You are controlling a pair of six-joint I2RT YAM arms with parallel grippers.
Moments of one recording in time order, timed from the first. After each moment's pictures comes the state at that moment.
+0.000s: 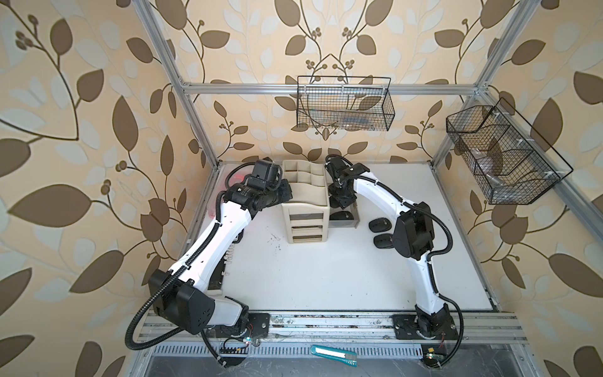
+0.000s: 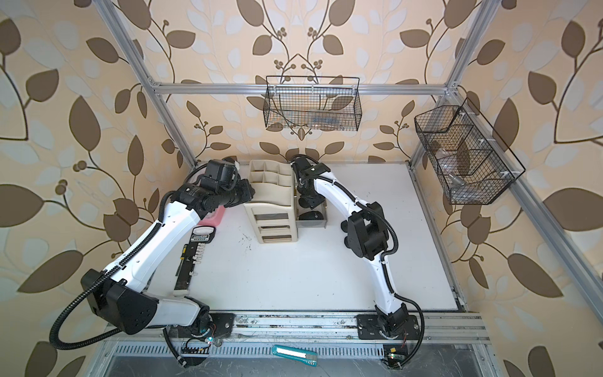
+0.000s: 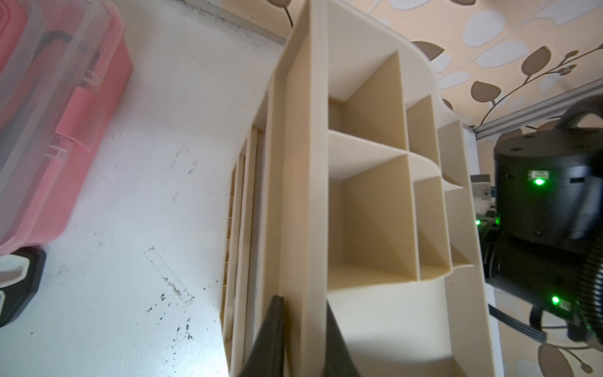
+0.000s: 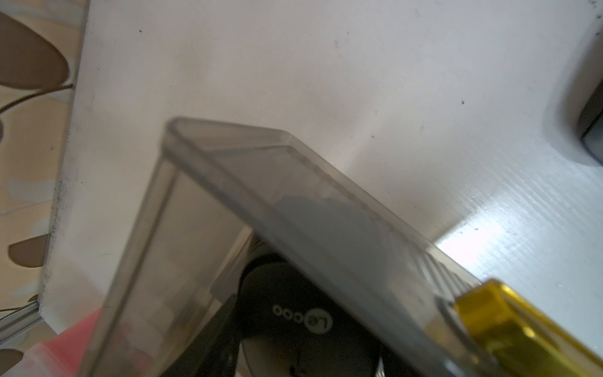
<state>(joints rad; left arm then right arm) -0.36 1.38 1.40 -0.77 0.04 -0.63 0.53 2.25 2.10 -1.09 0.18 1.51</state>
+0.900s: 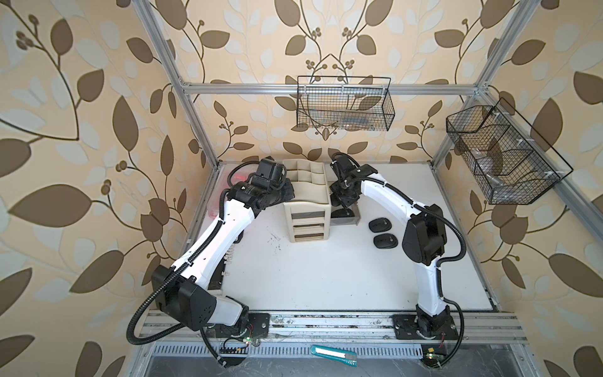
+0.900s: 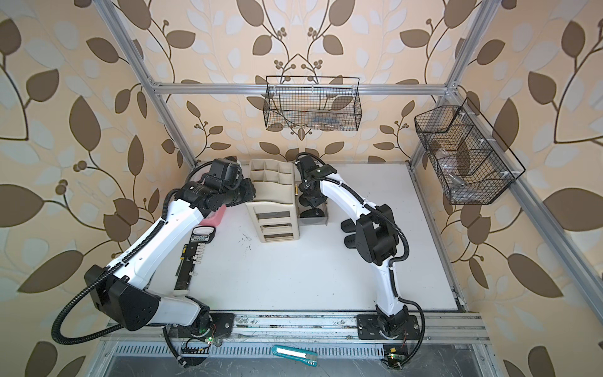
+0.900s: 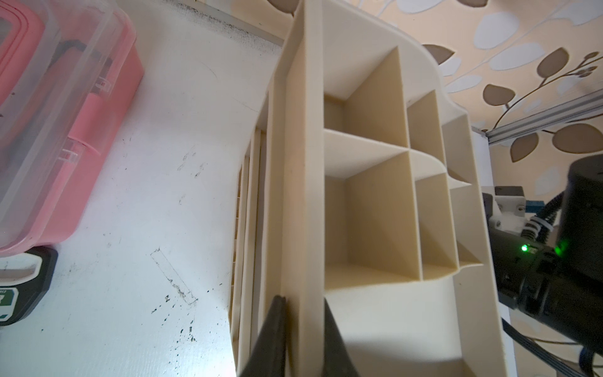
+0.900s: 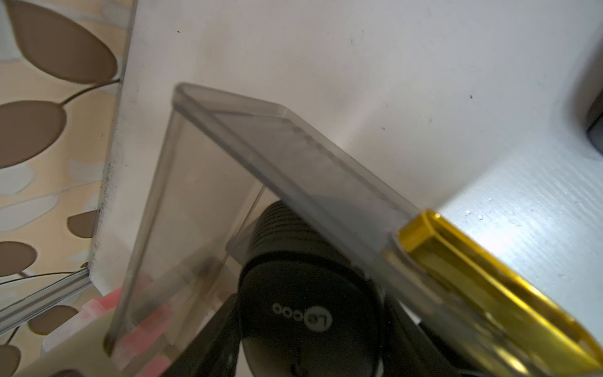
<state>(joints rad) -0.40 1.40 1.43 -0.79 -0.03 -0.65 0.52 2.12 1.96 -0.97 0.14 1.50</state>
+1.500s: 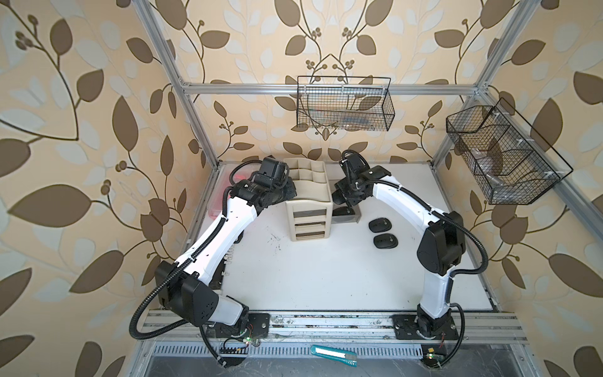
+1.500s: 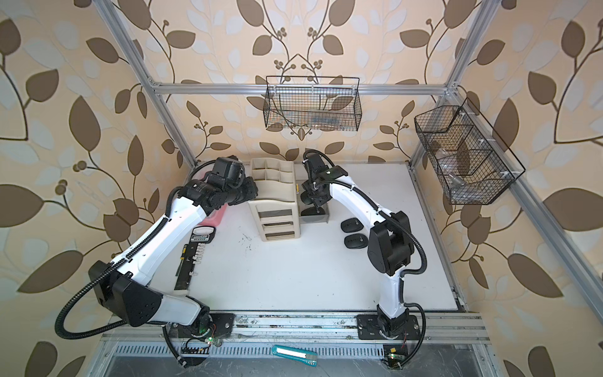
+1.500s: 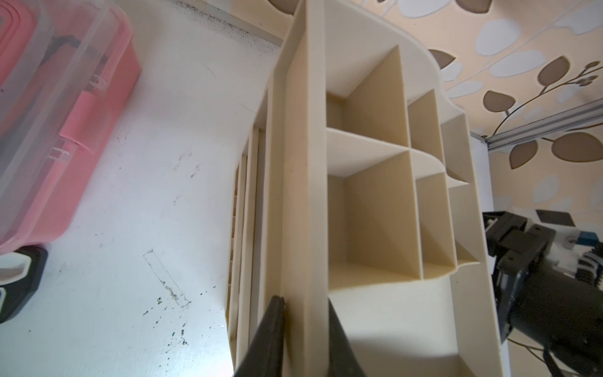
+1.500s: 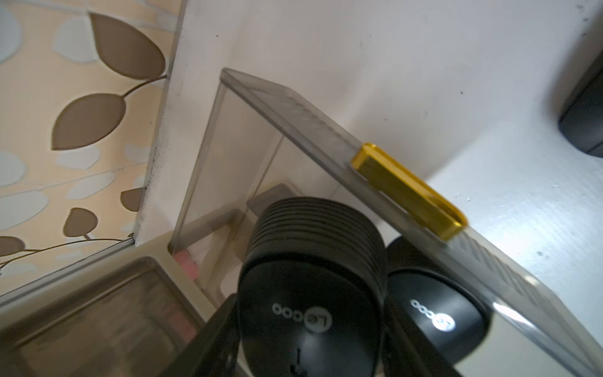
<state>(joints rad) -0.40 1.44 1.46 -0.79 -0.03 -0.68 0.50 1.92 1.78 -0.90 0.09 1.47</state>
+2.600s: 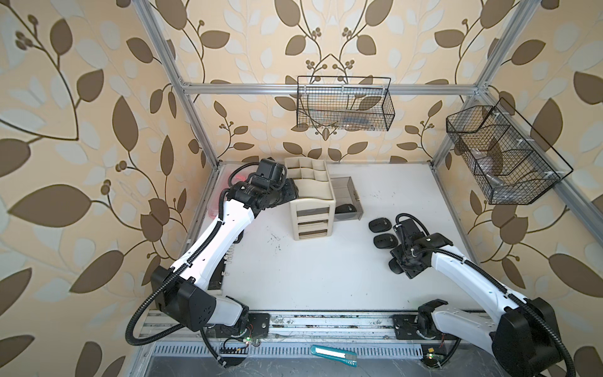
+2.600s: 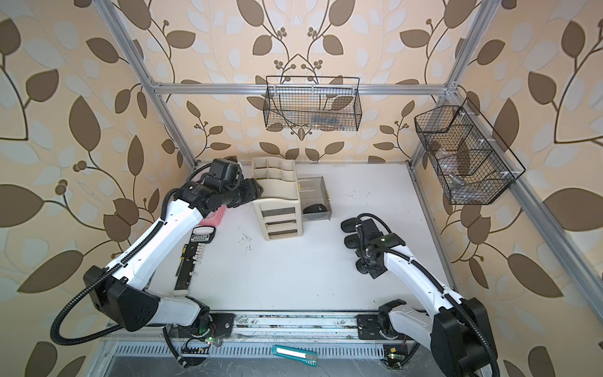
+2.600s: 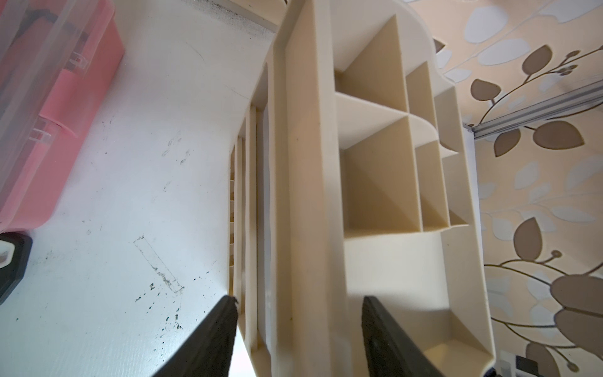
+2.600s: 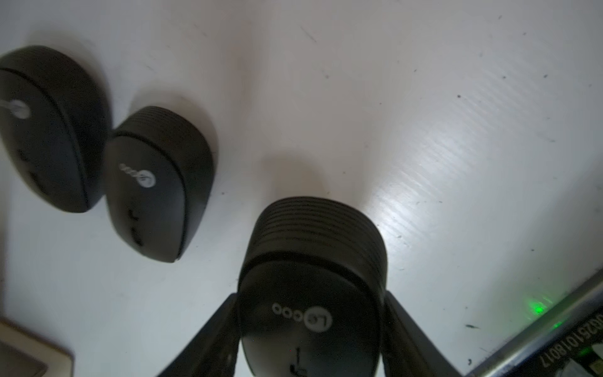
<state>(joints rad) -0.40 1.40 1.44 -0.81 0.02 -0.68 0.32 1.14 0.67 -0.93 0.19 1.41</state>
